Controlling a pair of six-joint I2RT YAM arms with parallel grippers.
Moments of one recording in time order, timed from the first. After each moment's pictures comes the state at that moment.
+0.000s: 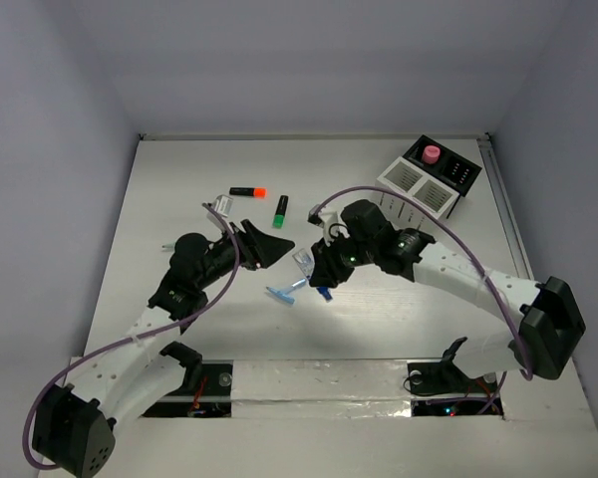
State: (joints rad) left arm -0.47 0.80 0.47 0.26 0.41 -0.86; right arm 0.81 1.36 1.03 -0.40 -0.43 0.15
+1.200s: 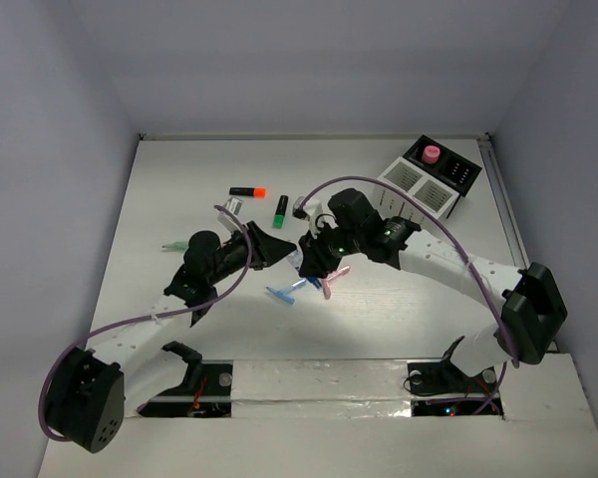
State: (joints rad) left arm -0.47 0.98 0.41 0.45 0.44 -0.92; right arm 0.82 1.48 1.17 -0.40 -0.46 0.01
